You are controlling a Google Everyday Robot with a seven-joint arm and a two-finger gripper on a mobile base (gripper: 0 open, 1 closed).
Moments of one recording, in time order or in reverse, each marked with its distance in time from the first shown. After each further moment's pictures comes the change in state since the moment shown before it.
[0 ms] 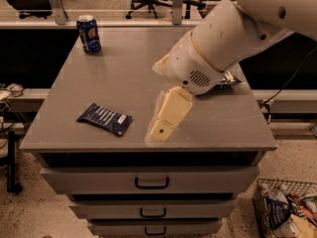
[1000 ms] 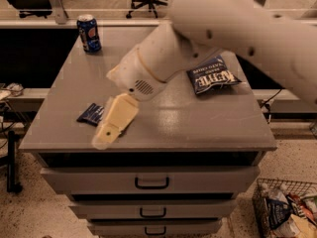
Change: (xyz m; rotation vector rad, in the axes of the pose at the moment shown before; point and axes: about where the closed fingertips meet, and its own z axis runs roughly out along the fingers) arm -0.064 -0.002 0.079 -0.089 -0.145 -0.038
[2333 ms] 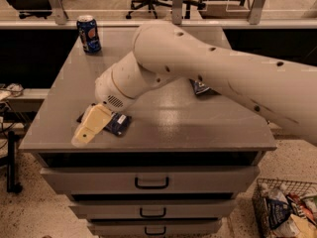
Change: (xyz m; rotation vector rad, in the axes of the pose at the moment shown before) arm 0.001 -0.050 0.086 0.109 -0.035 0.035
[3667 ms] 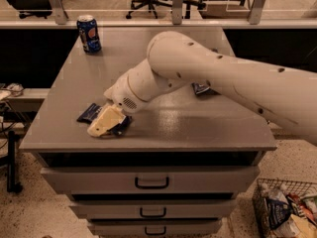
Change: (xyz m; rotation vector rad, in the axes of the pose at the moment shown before) arm 0.049 -0.027 0.002 0.035 0.035 0.071
